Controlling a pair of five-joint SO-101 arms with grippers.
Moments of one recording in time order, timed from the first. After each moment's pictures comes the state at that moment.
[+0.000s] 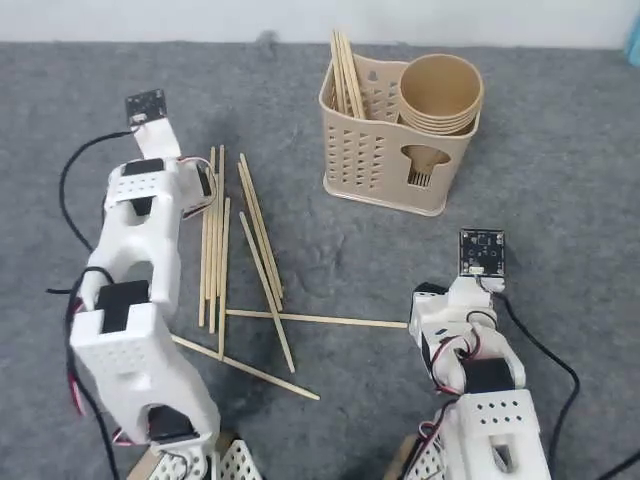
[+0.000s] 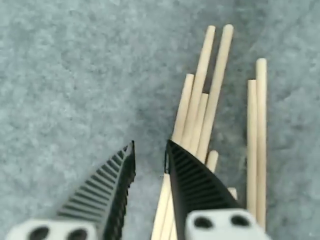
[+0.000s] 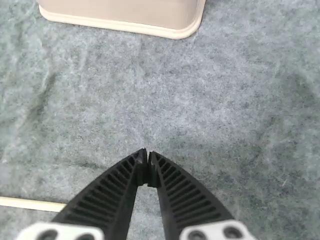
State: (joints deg) left arm -15.7 22.5 10.0 49.1 12.2; right arm -9.9 -73.6 91.3 38.5 -9.3
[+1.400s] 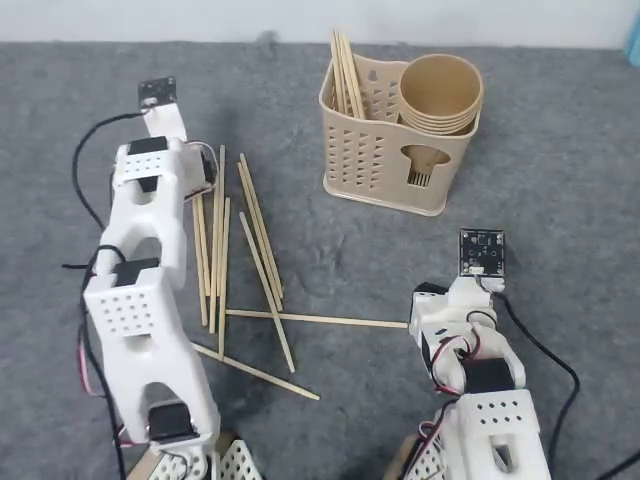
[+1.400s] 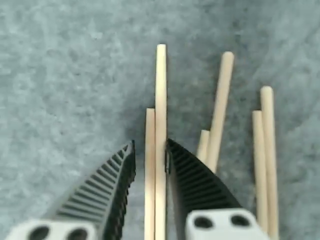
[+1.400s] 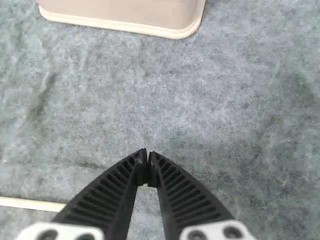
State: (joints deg) left arm -16.1 39.4 -12.6 57.7 8.7; right arm -9.9 -73.6 91.3 38.5 -9.3
